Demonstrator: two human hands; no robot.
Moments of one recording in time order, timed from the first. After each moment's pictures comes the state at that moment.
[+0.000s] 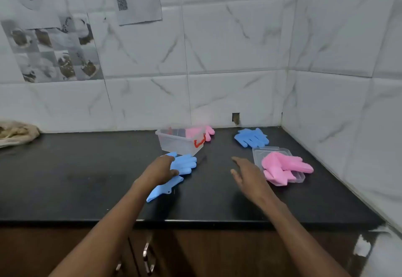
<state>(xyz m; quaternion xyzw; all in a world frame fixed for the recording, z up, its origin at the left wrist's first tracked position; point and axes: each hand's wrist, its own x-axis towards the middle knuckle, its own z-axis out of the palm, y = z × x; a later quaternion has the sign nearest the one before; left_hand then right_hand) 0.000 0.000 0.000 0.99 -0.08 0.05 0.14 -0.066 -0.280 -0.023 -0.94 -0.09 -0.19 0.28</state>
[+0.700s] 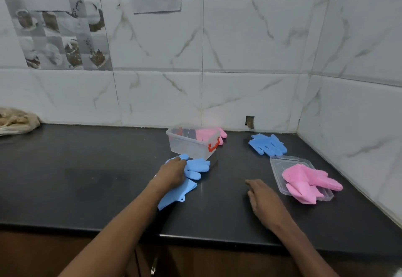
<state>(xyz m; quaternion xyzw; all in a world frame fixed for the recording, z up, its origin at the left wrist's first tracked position) 0.061 0.018 -0.034 0.98 -0.14 0.08 0.09 -0.042 -0.270 -0.063 -0.96 -0.09 -0.17 0.20</state>
